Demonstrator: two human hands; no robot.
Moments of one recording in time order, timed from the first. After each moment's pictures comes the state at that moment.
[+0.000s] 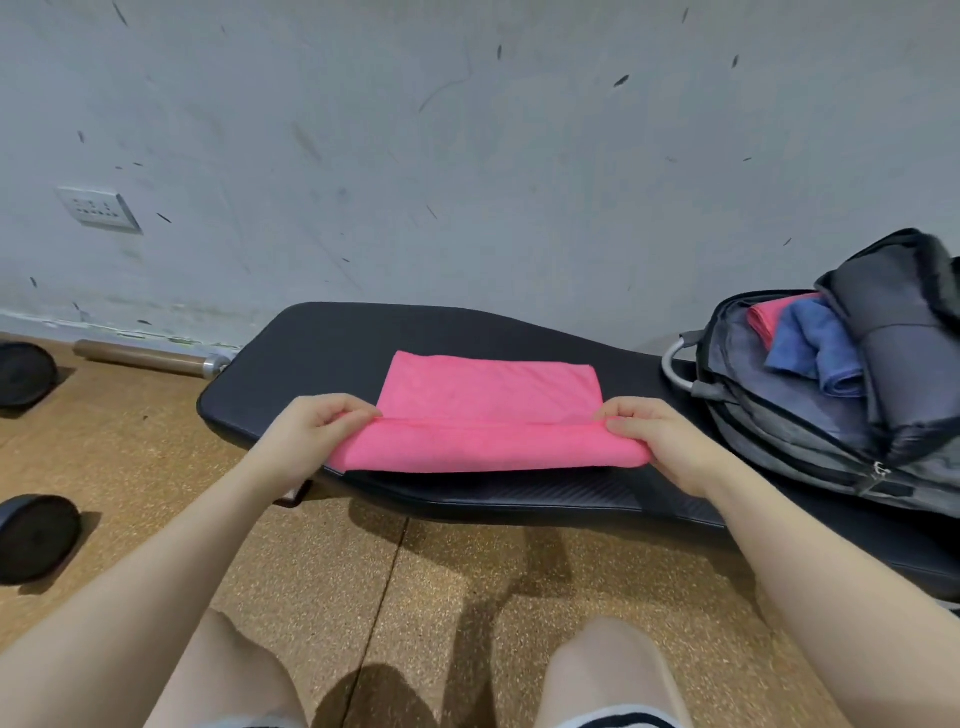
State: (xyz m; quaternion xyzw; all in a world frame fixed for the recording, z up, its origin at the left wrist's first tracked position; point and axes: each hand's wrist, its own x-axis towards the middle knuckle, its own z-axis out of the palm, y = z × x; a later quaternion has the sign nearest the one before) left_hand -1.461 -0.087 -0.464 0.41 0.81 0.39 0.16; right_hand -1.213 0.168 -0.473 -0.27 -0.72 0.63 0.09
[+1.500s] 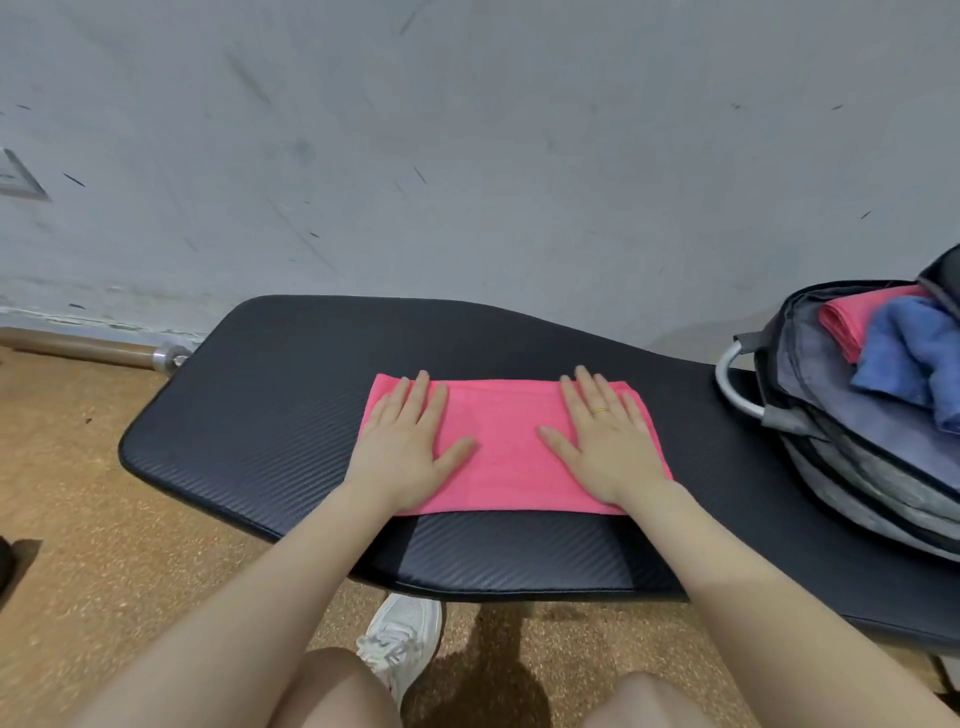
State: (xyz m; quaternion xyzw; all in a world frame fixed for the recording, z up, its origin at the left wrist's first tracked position) left_hand -1.495 0.029 -0.548 0.50 0.86 0.05 0.10; right_hand -1.324 0.185 -0.542 -0.35 -0.93 0.09 -0.05
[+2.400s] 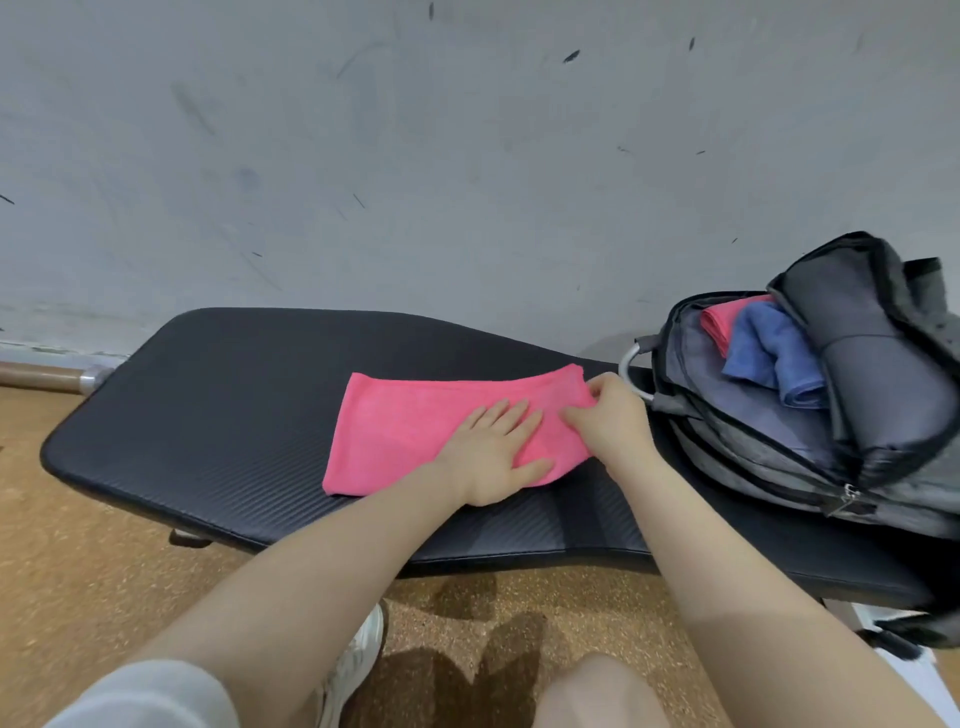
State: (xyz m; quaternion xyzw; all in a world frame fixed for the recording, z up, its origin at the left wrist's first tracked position) left_hand -1.382 0.109 -0.534 0.67 0.72 0.04 0.17; right_hand -1.266 0.193 -0.481 -0.54 -0.74 0.35 0.17
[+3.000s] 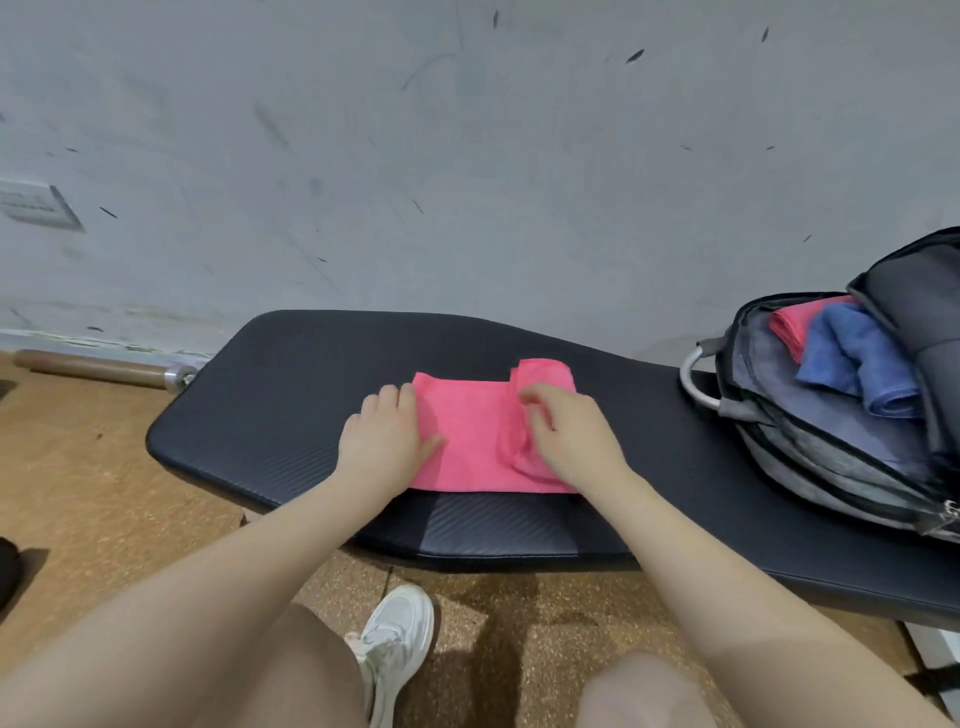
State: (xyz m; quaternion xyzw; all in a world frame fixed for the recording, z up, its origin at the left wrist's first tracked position) left_hand -1.469 0.011 -0.511 0.44 0.90 0.03 0.02; right_hand -1.321 0.137 -0.491 -0.33 -0.90 0.26 0.15
